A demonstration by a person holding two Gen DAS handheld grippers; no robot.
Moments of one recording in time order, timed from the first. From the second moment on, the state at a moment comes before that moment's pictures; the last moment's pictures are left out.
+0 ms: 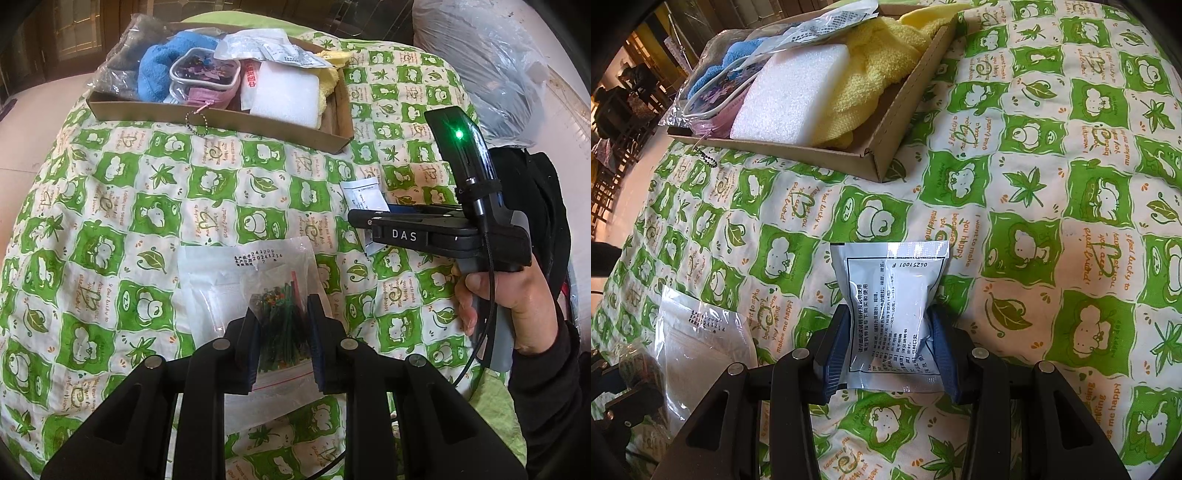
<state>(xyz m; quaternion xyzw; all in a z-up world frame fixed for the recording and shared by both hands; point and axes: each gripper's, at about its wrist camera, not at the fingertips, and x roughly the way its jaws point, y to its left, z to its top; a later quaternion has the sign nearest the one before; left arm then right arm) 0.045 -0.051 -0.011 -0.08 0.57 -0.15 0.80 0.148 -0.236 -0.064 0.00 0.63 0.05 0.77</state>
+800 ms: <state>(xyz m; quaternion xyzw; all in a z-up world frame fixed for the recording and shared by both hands) 0.066 -0.041 -0.015 -0.07 0.57 -0.17 0.80 0.142 -0.212 -0.055 -0.04 0.66 0.09 0.74</state>
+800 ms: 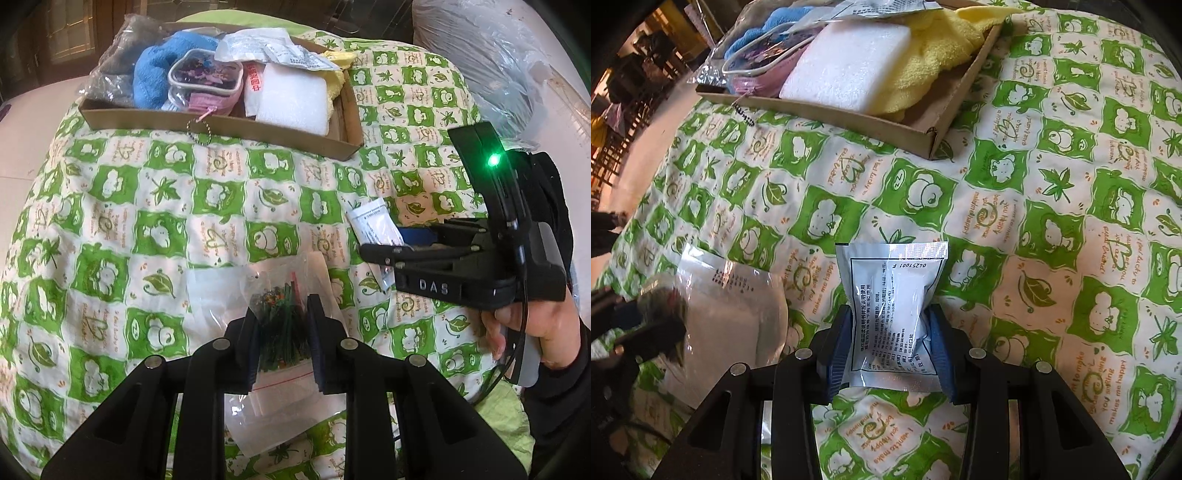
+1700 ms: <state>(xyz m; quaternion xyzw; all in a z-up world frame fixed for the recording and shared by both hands) 0.117 -0.041 -0.008 -0.06 0.56 -0.18 0.81 0.153 -0.200 -0.013 -0.08 0.65 0.12 0.75</state>
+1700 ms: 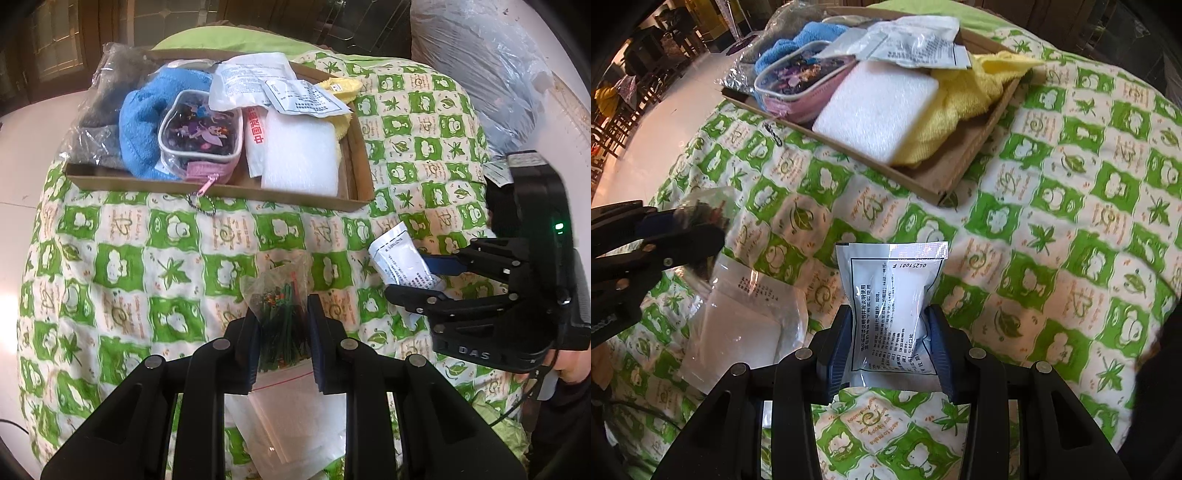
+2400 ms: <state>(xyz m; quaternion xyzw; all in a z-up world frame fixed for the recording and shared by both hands) 0.260 0.000 0.016 -0.08 0.53 -0.15 0.83 0.301 -0.203 0.049 0.00 0.58 0.11 0.81</state>
